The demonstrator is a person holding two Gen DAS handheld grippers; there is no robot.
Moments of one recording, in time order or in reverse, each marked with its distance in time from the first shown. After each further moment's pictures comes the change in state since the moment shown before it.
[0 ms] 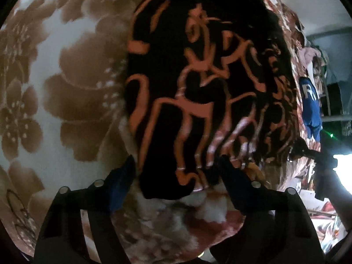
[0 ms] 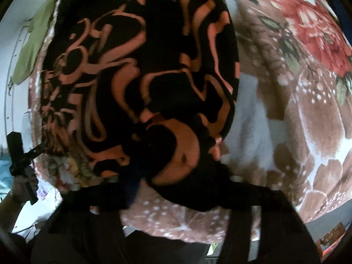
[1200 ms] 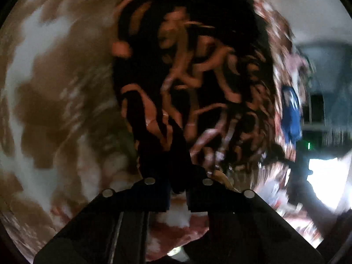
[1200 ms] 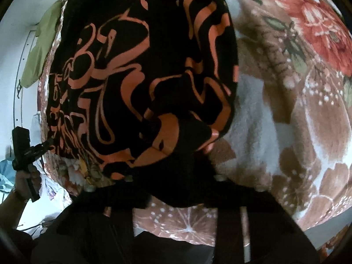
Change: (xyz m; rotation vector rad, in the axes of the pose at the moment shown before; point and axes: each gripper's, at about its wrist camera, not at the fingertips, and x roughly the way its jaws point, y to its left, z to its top) left arm 0.000 -0.023 0.024 -0.024 0.048 -0.152; right arm -0.010 -0.019 0.009 0.004 -0.019 0.062
